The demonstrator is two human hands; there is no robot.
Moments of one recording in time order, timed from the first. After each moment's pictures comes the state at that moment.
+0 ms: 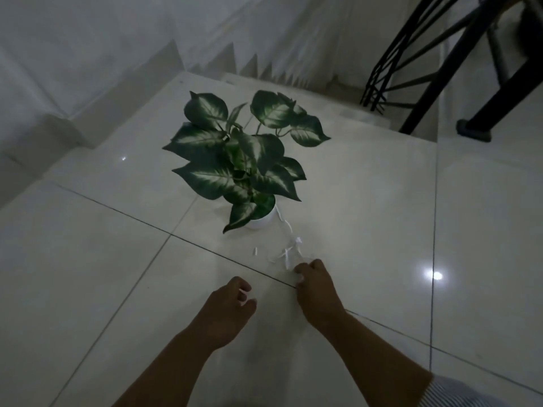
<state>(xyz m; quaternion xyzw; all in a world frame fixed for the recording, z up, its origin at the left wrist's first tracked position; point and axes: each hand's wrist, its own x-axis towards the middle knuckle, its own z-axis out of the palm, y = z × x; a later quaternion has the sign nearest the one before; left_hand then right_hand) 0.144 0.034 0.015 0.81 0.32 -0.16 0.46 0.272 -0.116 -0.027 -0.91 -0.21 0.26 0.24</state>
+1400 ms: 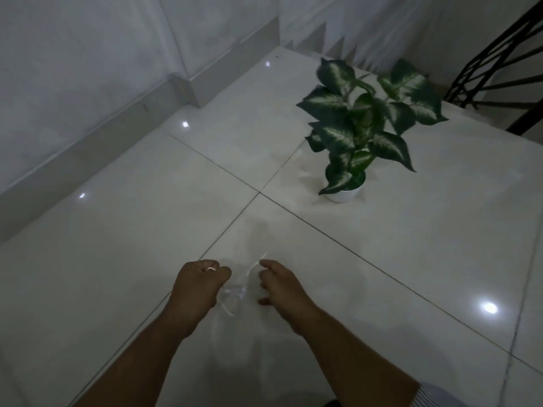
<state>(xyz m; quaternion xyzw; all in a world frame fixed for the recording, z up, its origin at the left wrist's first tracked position) -0.019 0.102 0.055 0.62 0.53 0.12 0.57 0.103 -0.004 0.002 -0.69 -0.09 0.55 0.46</state>
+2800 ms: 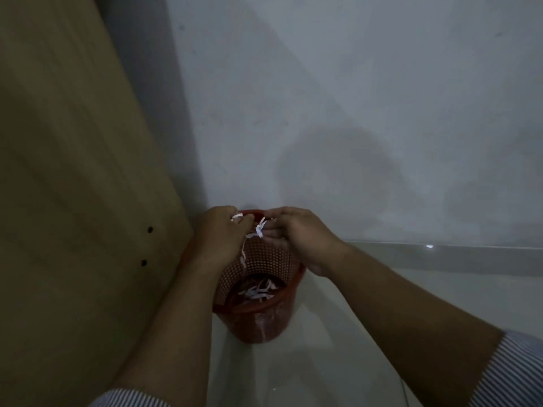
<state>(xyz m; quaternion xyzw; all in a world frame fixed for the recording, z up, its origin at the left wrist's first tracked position) -0.698 0.294 0.198 0.52 0.75 0.40 0.09 -0.546 0.338 0.202 -0.38 -0.47 0.73 0.33</state>
